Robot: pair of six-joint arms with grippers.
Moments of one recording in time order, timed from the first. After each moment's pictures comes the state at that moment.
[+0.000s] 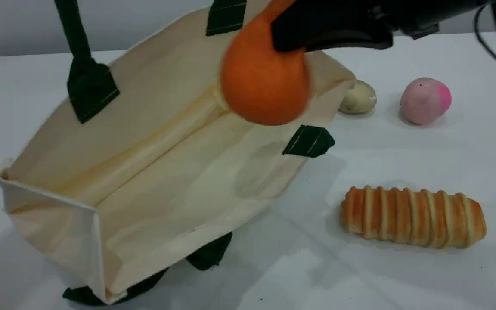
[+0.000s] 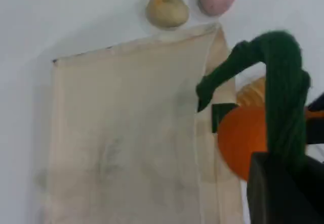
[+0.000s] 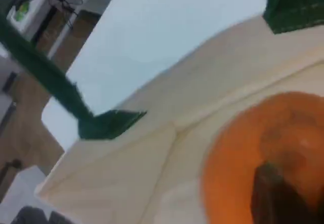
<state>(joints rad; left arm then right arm) -0.31 1.46 -1.52 -0.47 1.16 0.39 0.51 1.55 -0.71 1.74 0.62 -1.46</state>
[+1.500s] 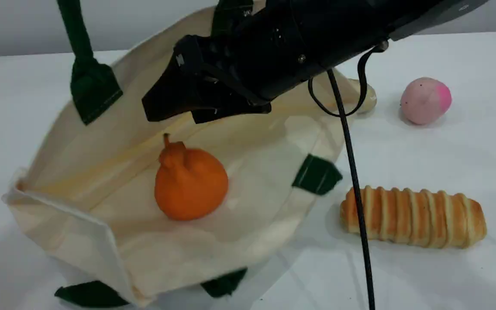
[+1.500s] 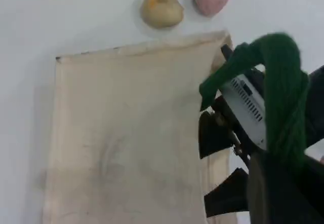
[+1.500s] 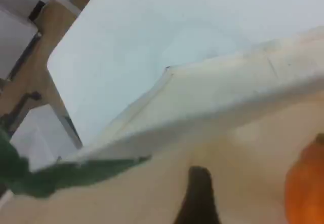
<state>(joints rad) -0.31 1.46 -1.52 -0.48 1.17 0.41 0.66 1.97 -1.03 1.75 0.68 -1.57</state>
